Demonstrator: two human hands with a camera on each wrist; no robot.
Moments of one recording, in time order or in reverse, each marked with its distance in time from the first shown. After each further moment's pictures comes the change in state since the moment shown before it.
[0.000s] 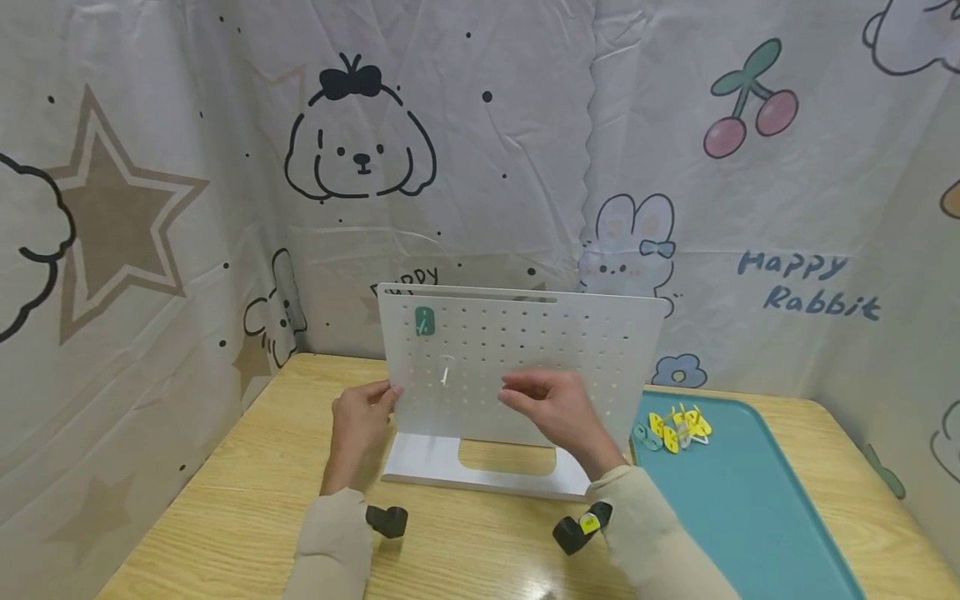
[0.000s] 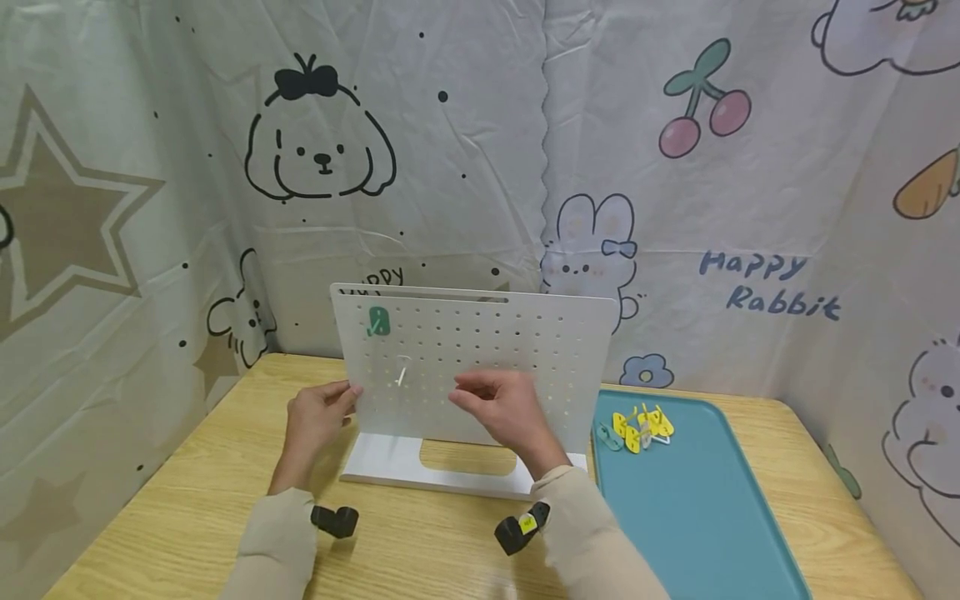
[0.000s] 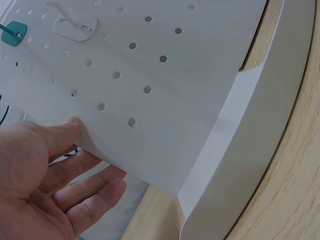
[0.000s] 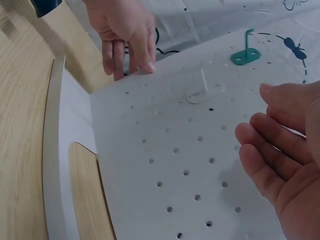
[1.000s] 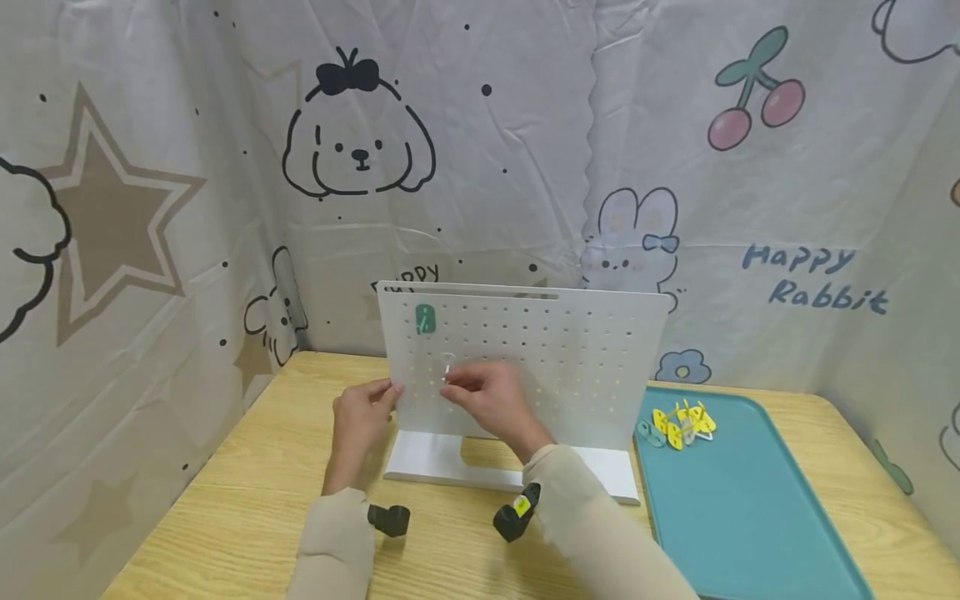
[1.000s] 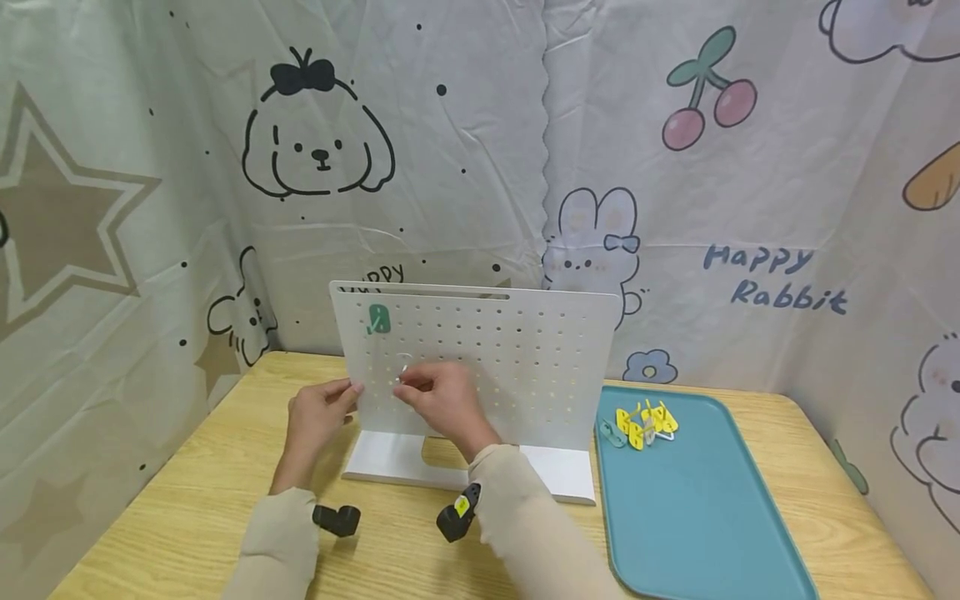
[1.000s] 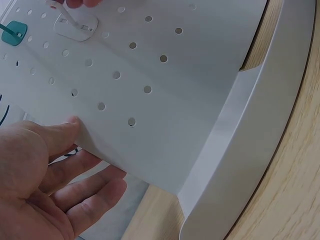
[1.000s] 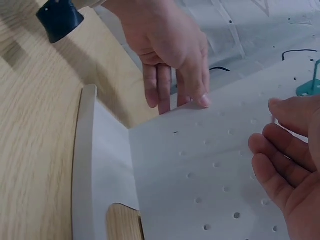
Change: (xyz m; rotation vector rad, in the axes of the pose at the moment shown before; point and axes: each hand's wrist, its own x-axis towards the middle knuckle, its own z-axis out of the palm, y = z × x) left_hand 0.002 -0.002 0.001 0.044 0.013 0.020; right_hand 0.038 -0.010 0.069 -0.035 -0.050 0.099
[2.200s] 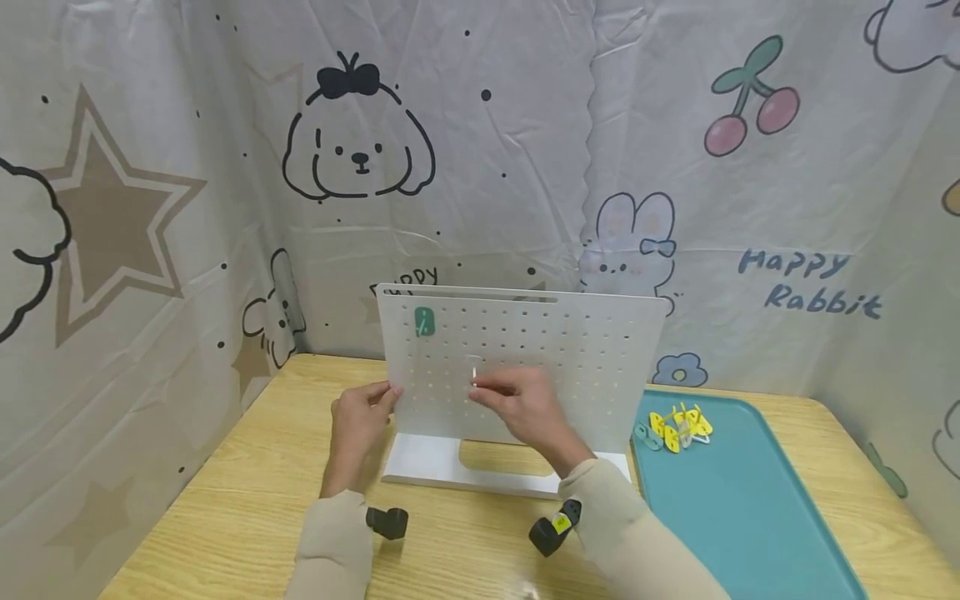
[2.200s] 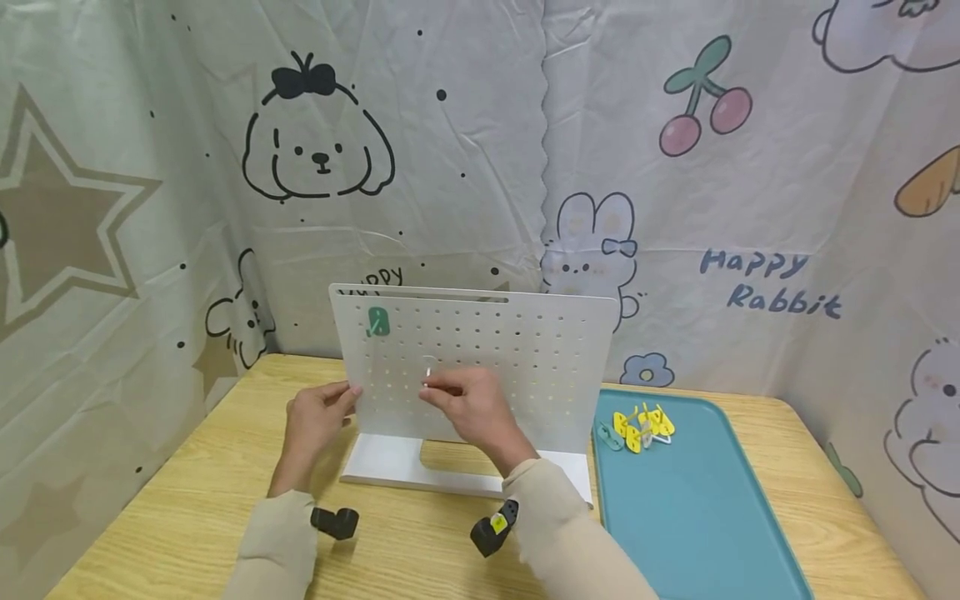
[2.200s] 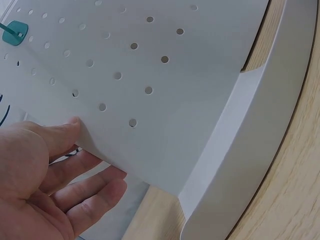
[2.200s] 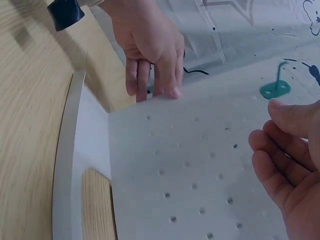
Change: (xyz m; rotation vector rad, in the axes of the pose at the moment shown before) left_hand -0.002 0.001 -0.002 -0.008 -0.006 0.001; right_hand -0.025 -0.004 -0.036 -0.026 0.024 -0.068
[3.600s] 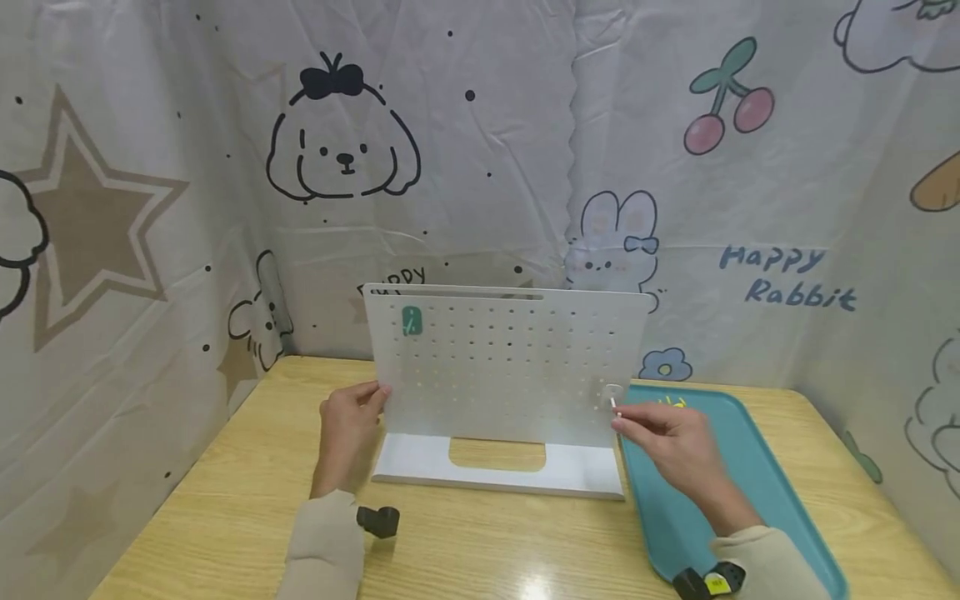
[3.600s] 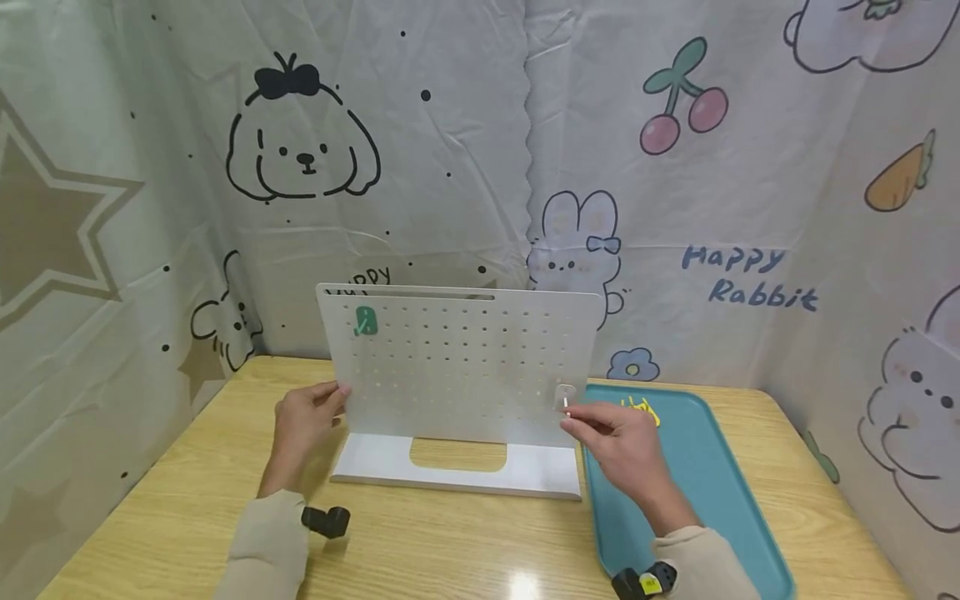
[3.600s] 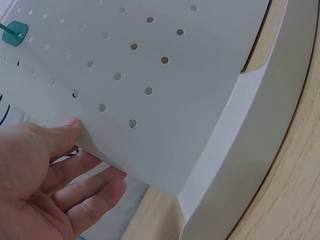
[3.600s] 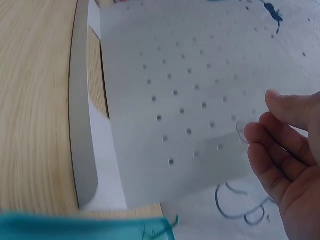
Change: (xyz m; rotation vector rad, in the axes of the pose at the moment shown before) left_hand -0.001 0.002 0.002 -0.010 -0.003 0.018; right_hand -0.111 0.056 -0.129 -0.271 0.277 -0.026
